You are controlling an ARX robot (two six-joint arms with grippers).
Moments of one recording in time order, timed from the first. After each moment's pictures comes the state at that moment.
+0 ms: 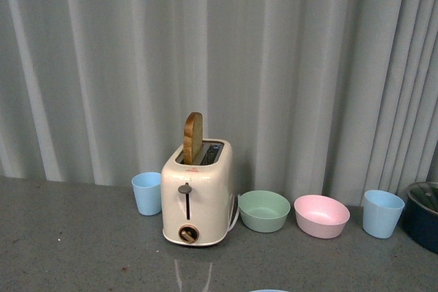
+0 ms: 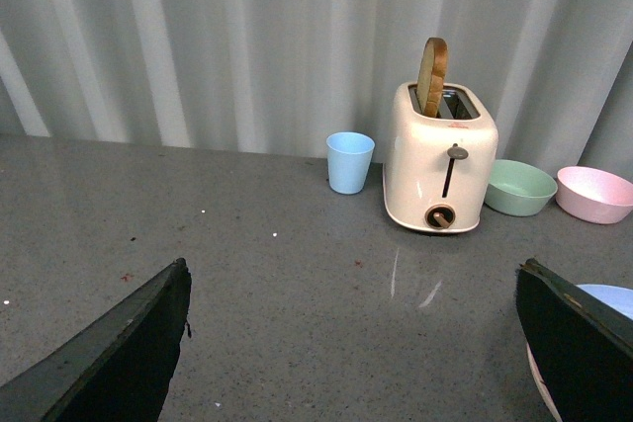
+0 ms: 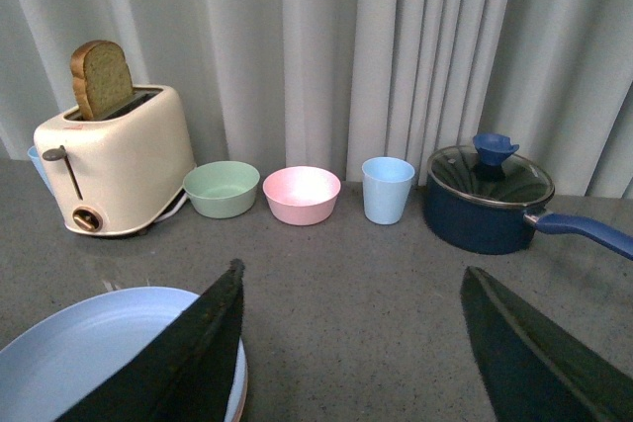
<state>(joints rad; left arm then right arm) 0.00 0.00 0.03 0.00 0.00 0.00 0.00 0.01 0.01 0.00 0.00 0.00</state>
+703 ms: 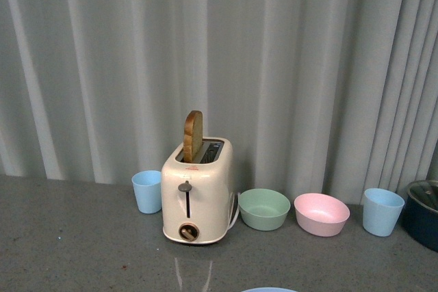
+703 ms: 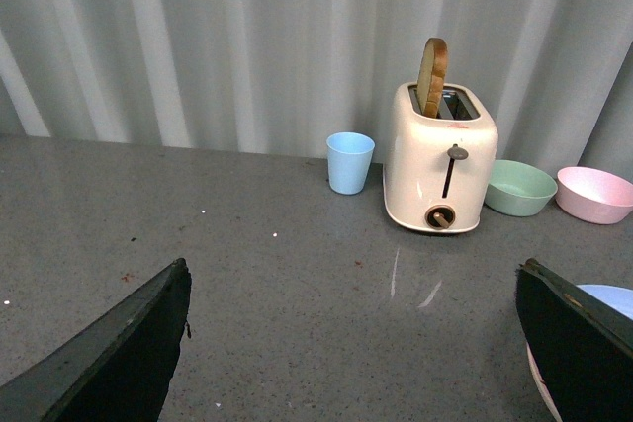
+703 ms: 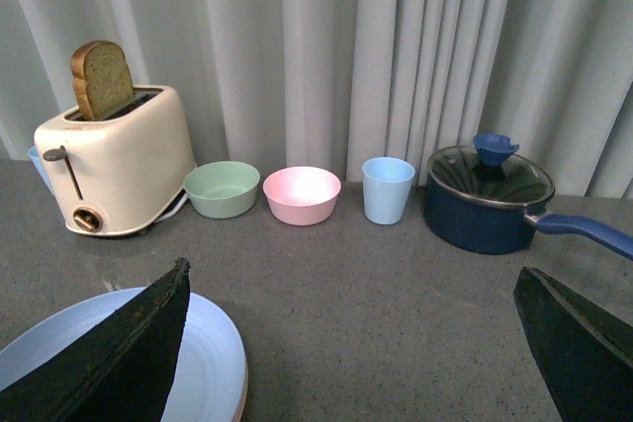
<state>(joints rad) 0.00 0.00 0.03 0.00 0.00 0.00 0.00 0.01 0.01 0.00 0.00 0.00</state>
